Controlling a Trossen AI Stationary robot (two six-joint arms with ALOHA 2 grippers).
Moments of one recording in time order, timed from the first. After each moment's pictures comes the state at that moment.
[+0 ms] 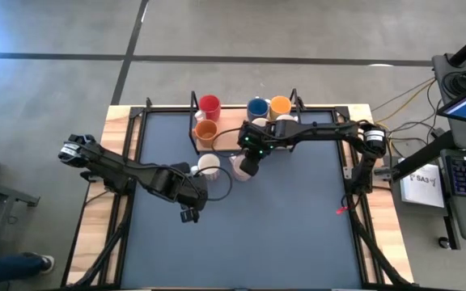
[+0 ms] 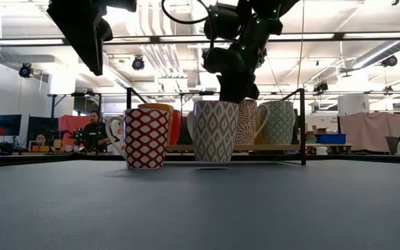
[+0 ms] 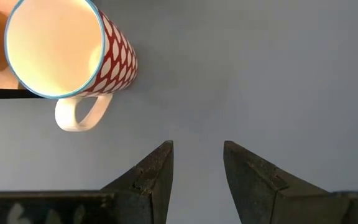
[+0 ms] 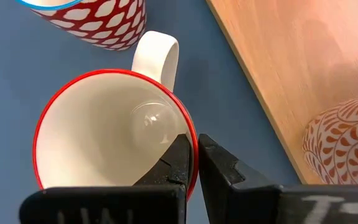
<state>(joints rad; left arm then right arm) -0.33 1.52 1.29 -1.12 -0.25 -0.56 -0.22 1.82 1.45 -0.72 -0.05 0.22</state>
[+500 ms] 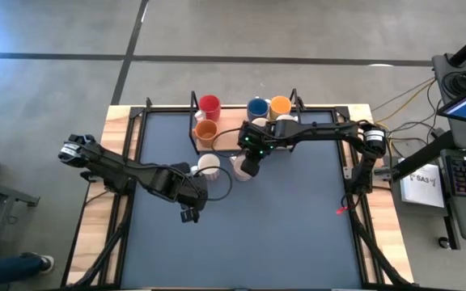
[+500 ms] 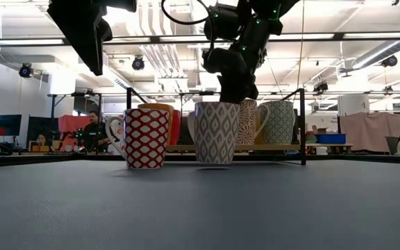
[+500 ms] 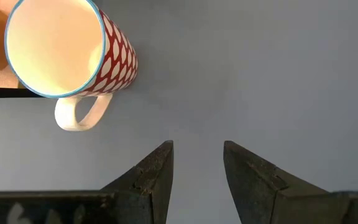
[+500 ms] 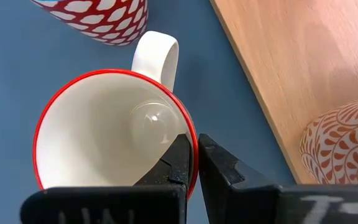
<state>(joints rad) -0.33 1.52 1.29 -1.12 -0.25 -0.57 -0.22 1.82 1.45 -0.73 -0.05 0.18</state>
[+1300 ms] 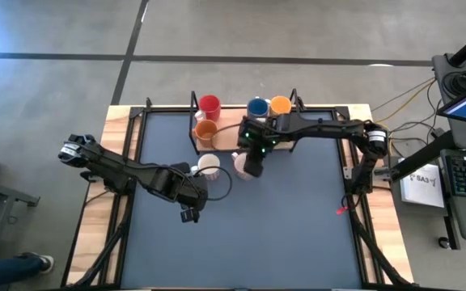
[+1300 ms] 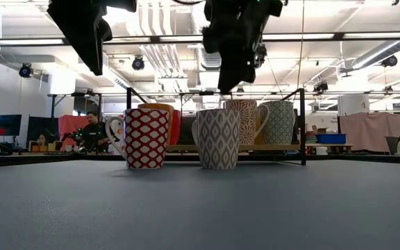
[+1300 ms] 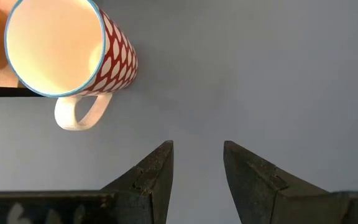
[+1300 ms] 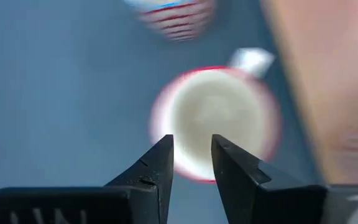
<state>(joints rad) -0.33 1.52 1.29 -1.12 -0.25 -0.57 -0.20 1.81 1.60 -0.91 -0.18 0.13</state>
